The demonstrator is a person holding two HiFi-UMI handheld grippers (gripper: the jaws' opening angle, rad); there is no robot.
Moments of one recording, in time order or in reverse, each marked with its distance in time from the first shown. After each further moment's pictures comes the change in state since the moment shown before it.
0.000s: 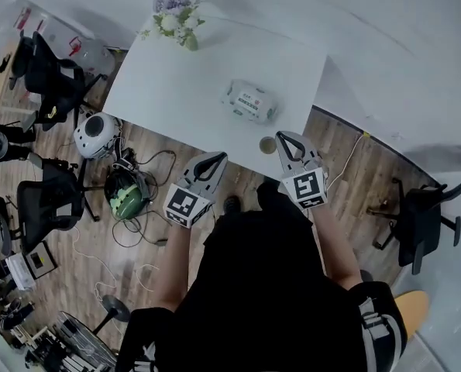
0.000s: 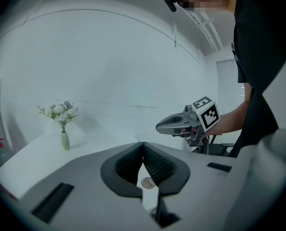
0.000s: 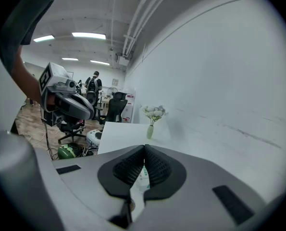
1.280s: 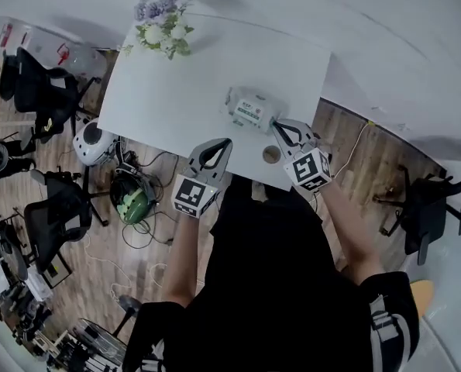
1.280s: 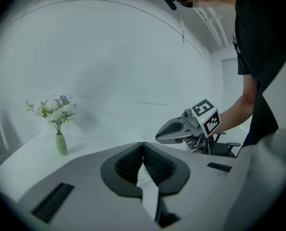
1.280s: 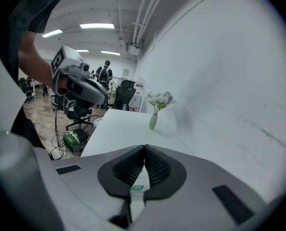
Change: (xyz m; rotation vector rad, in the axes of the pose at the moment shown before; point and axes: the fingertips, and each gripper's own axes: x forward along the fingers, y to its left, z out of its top) left arm 0.088 0.085 0.009 -0.011 0.030 -0.004; right arm 0.104 -0.050 -0.030 -0.099 0.111 0.123
